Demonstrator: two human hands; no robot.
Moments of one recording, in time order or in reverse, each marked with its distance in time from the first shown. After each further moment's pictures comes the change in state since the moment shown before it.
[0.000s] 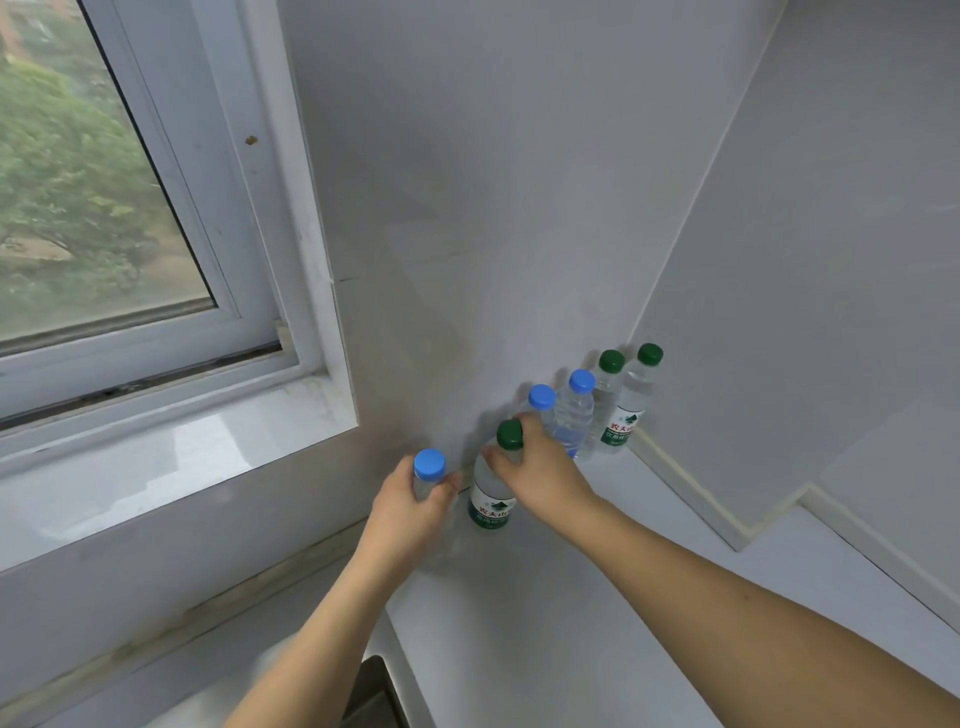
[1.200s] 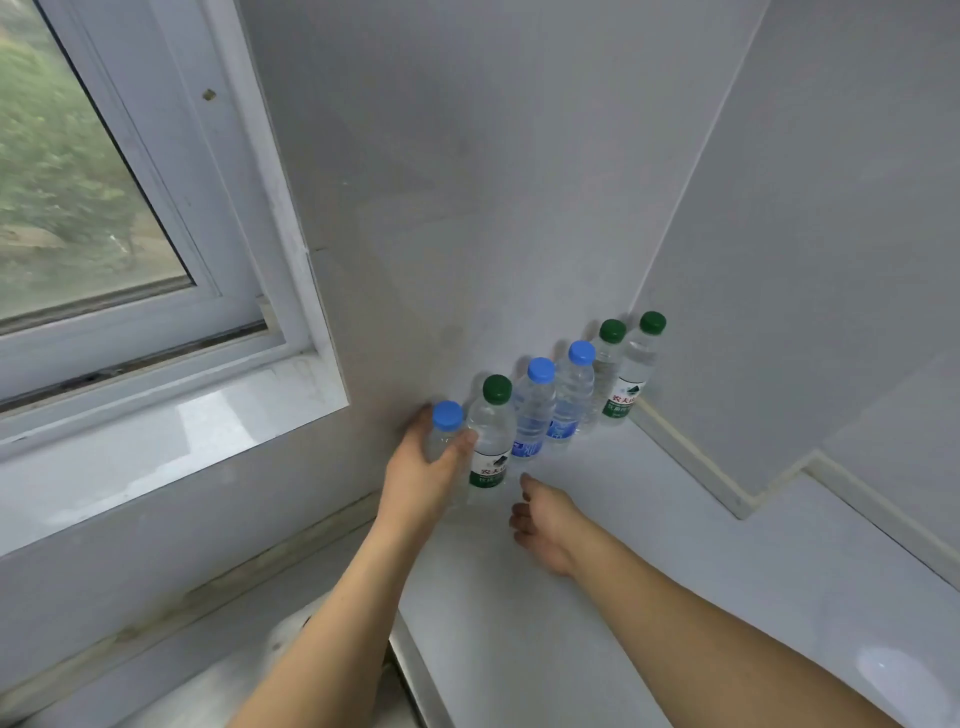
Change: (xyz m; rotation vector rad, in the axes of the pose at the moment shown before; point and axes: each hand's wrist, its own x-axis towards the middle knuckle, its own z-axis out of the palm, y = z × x) left_hand 0.023 -0.008 0.026 -0.113 0.068 0.051; right_hand -0.027 0.050 0.040 0.820 -0.122 0.823
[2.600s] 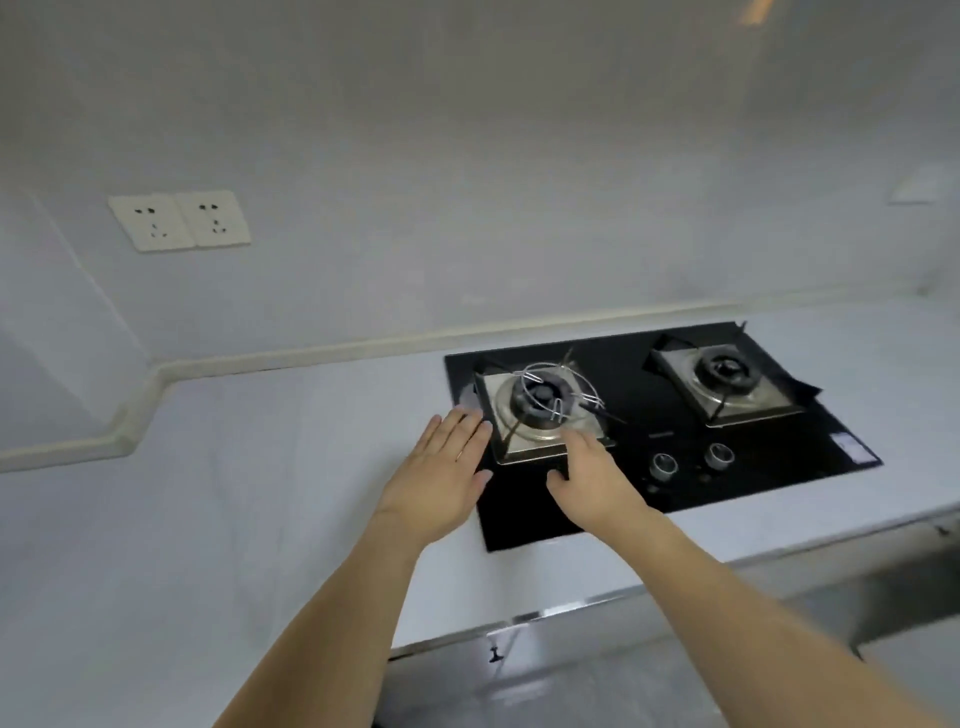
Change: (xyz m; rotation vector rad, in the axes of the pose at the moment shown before) left_hand -0.556 0.034 0.335 0.795 -1.139 1.674; right_hand -0.497 0.388 -0.449 -0.431 1.118 -0.090
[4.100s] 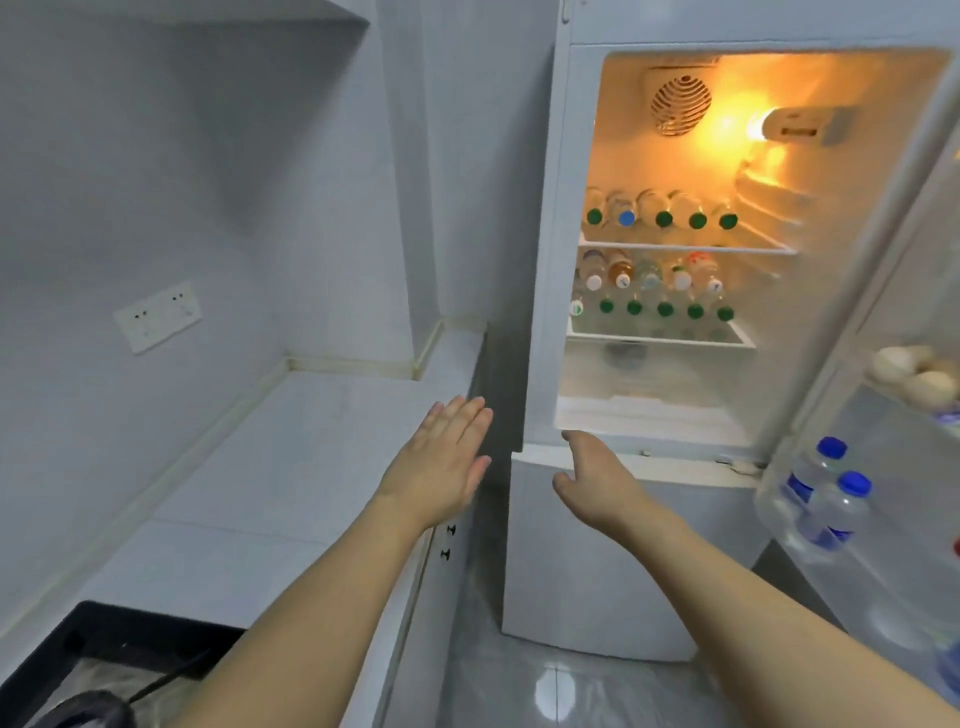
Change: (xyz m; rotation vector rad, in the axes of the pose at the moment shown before) left_hand 0.486 0.720 0.012 -0.216 0.121 1.192; right_hand -0.159 0.571 -0.414 0.111 0.690 0.944
